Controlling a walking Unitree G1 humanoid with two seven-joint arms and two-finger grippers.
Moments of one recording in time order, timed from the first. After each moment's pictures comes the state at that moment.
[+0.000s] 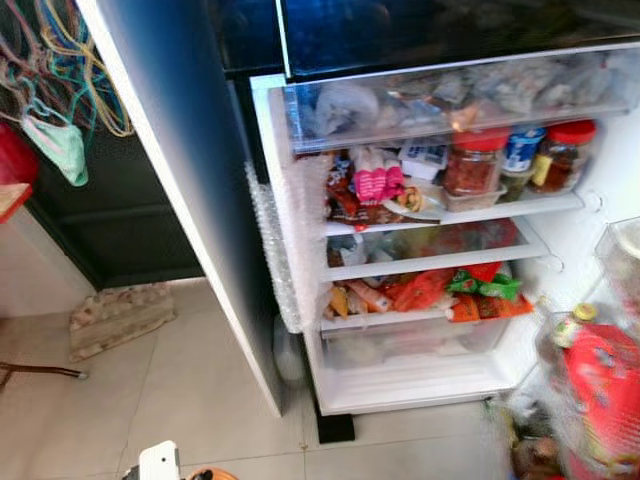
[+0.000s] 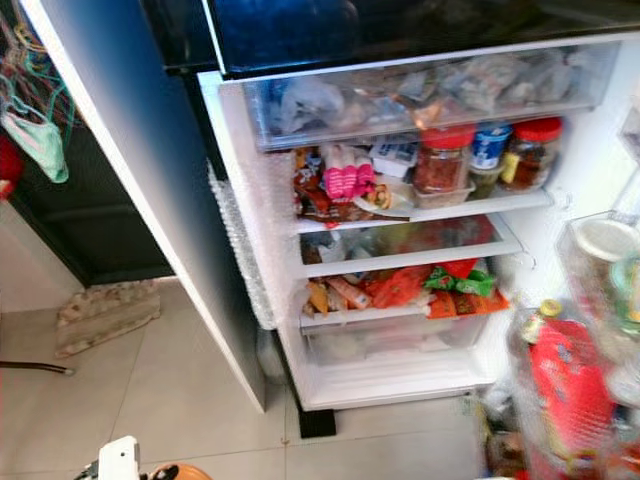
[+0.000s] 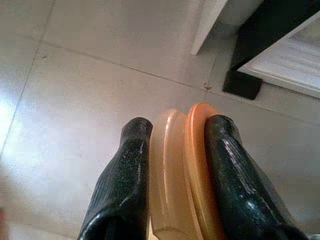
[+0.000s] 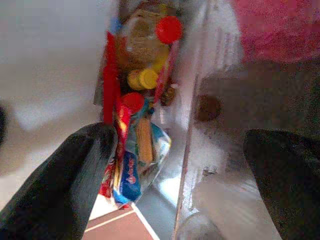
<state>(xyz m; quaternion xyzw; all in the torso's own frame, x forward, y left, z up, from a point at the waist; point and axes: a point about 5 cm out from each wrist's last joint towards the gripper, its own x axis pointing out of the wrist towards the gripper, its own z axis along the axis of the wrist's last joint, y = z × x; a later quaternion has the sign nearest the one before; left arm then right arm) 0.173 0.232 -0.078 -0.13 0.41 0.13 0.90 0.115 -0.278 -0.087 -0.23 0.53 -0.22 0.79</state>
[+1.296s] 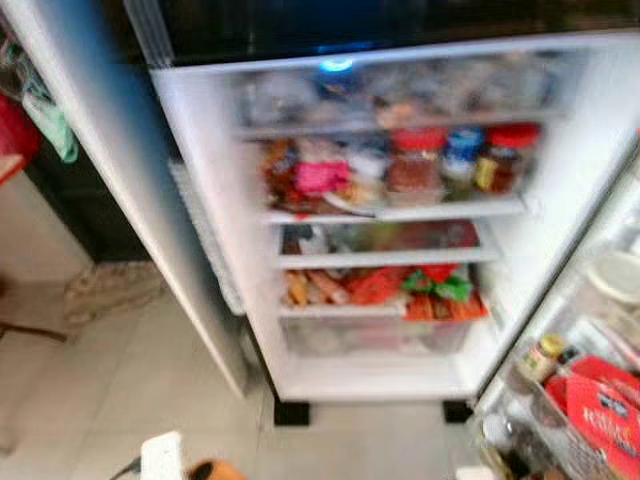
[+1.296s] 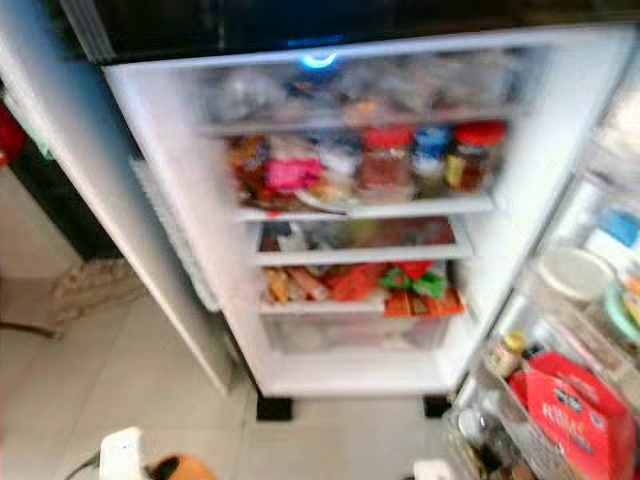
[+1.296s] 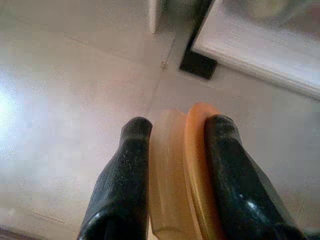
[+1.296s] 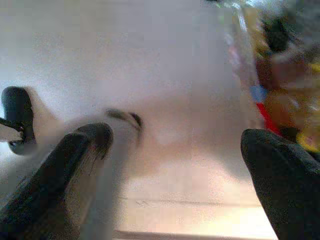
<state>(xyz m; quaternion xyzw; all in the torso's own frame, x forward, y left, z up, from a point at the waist) 0.185 0.216 -0.075 -0.12 0.39 0.10 0.91 0.121 -0.209 -0.106 -0.04 0.55 -0.04 0.83</state>
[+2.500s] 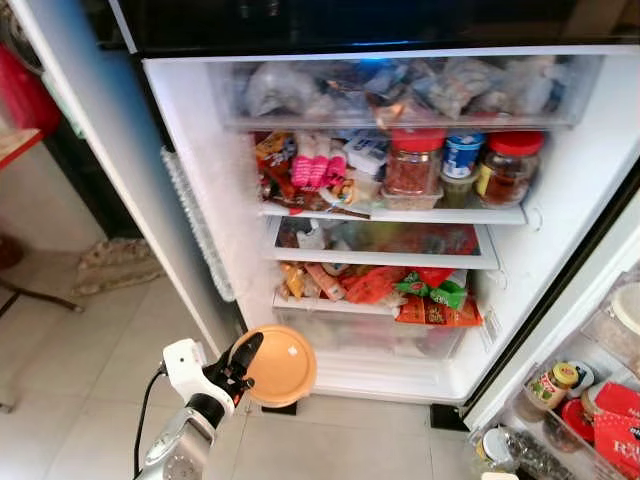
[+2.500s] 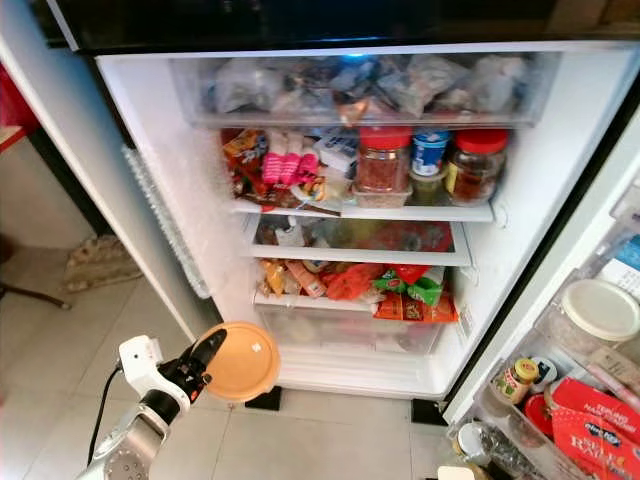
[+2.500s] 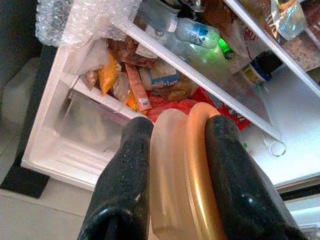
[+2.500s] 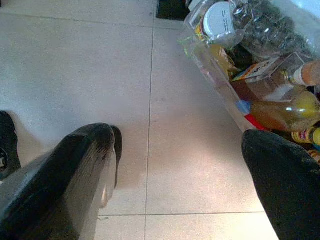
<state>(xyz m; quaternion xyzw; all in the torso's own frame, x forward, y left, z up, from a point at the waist) 0.260 0.180 0.033 -0.30 0.11 -0.08 0.94 0.131 -0.215 -0.100 -0.04 0.51 -0.10 0.85</state>
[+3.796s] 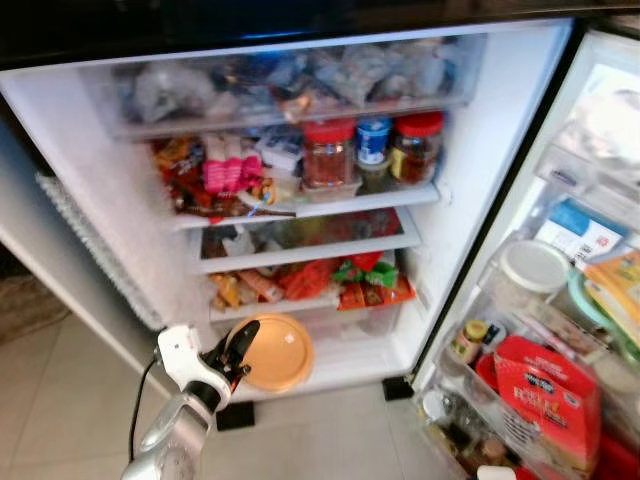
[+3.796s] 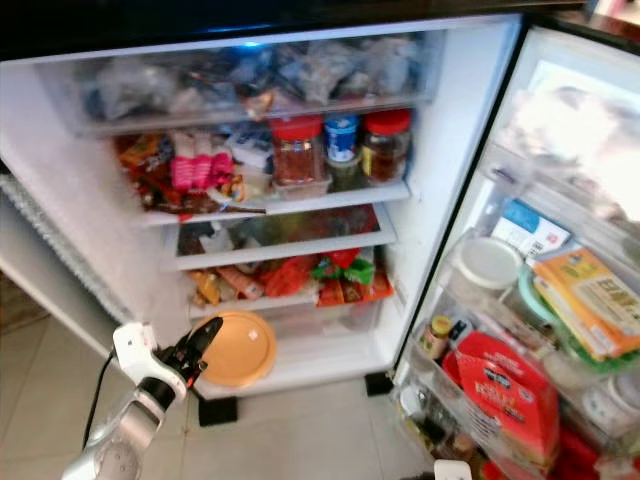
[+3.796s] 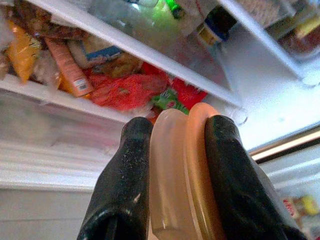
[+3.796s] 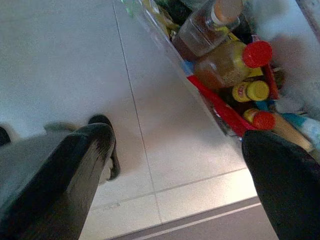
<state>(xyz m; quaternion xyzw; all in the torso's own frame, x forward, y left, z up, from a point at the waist) 0.273 0.178 0.055 -0.30 0.09 -0.08 0.95 0.130 -0.212 -0.101 -0.04 0.51 -0.09 0.85</state>
